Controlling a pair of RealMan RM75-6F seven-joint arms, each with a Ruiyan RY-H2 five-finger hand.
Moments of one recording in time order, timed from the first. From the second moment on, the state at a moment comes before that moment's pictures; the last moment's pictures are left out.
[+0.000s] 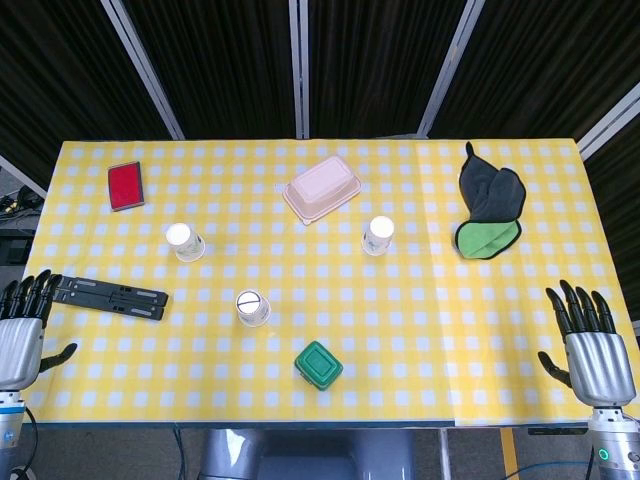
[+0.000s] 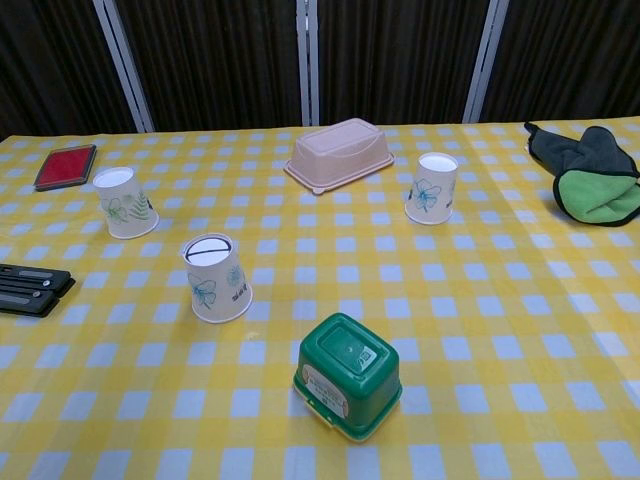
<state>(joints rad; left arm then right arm) -0.08 -1.22 -0.06 -1.60 1.44 1.49 0.24 0.06 -1.18 0.07 -1.55 -1.54 1.54 -0.19</state>
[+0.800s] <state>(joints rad) -0.15 -1.22 -0.11 -1.60 1.42 1.43 0.22 0.07 -1.18 0.09 -1.53 -1.50 1.52 -0.15</state>
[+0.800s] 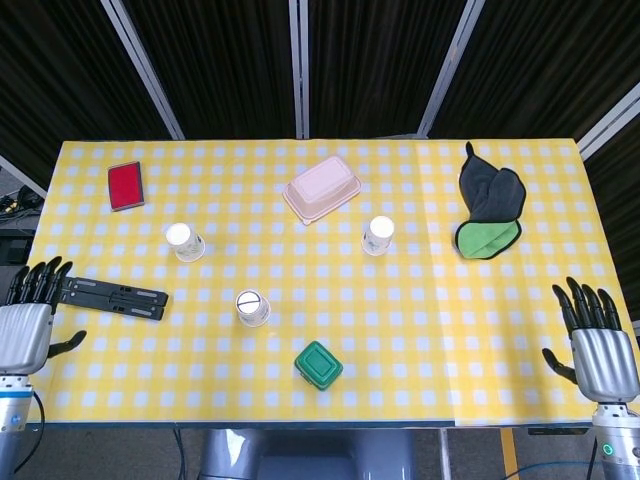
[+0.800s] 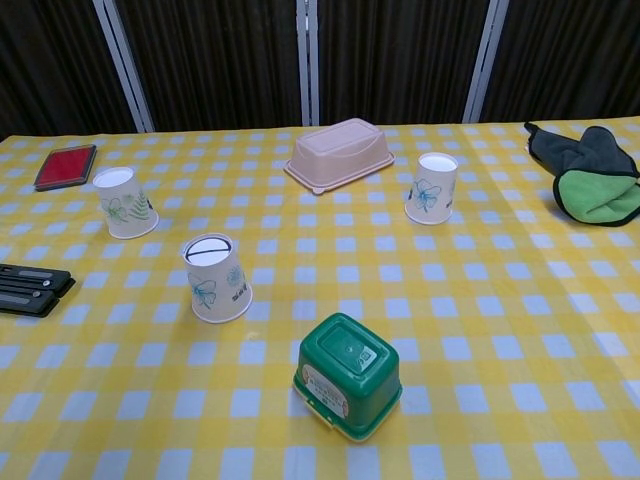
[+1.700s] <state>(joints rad) -0.71 -1.37 -0.31 -1.24 0.90 0.74 0.49 0.08 -1.17 0.15 -1.49 -1.38 1.49 -0.09</state>
